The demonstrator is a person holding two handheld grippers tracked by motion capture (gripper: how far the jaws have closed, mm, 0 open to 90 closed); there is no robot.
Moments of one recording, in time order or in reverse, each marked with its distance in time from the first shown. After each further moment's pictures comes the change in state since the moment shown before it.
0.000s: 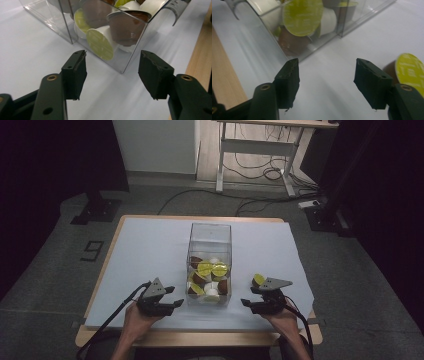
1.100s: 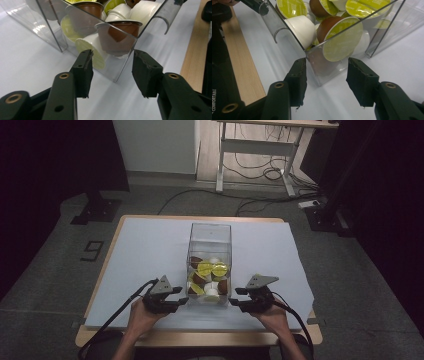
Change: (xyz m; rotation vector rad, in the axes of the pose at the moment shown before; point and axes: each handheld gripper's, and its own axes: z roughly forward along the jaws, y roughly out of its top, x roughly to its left) left arm -0.002 0.014 0.012 0.026 -0.056 0.039; right arm 0.024 0.029 0.014 0.012 0.111 -0.065
